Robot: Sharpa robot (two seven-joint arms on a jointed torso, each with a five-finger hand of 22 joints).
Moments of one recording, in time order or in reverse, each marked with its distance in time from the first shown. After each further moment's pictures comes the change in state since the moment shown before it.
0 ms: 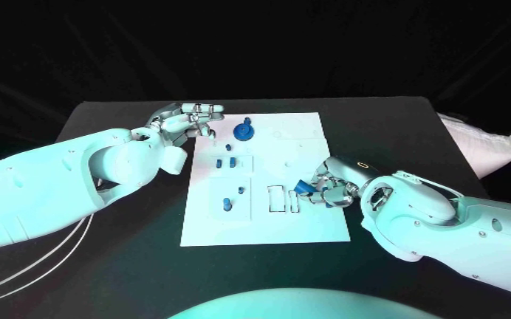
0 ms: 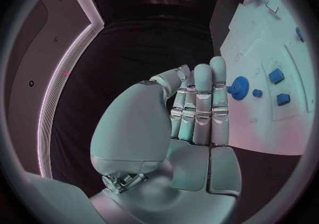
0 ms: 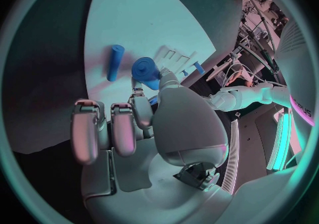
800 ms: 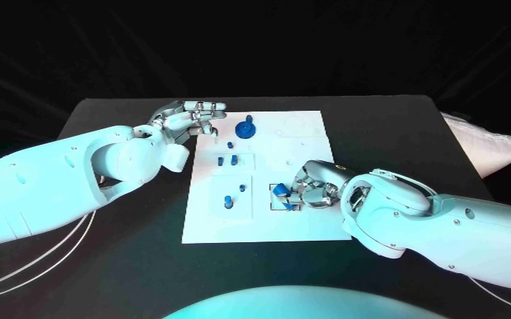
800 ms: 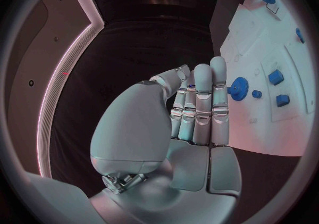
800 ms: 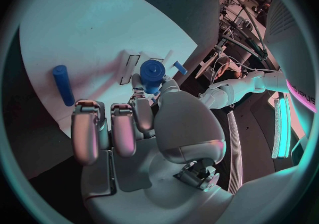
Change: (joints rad) left arm 0.000 0.001 0.000 0.001 0.000 0.003 -0.001; left_hand 0.000 0.000 0.000 0.000 0.000 -0.004 0.004 0.000 0.000 0.000 0.000 0.005 0.000 0.000 0.000 0.000 -0.001 0.000 -0.004 0.004 0.000 -0.001; right arm 0.006 0.102 0.002 -0.025 0.135 0.058 0.038; right_hand -0.072 0.072 -0.036 0.014 0.022 0.018 0.008 0.012 0.043 0.014 -0.003 0.030 0.049 0.000 -0.014 0.020 0.001 0.000 -0.003 -0.011 0.005 0.000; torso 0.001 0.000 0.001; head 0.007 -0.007
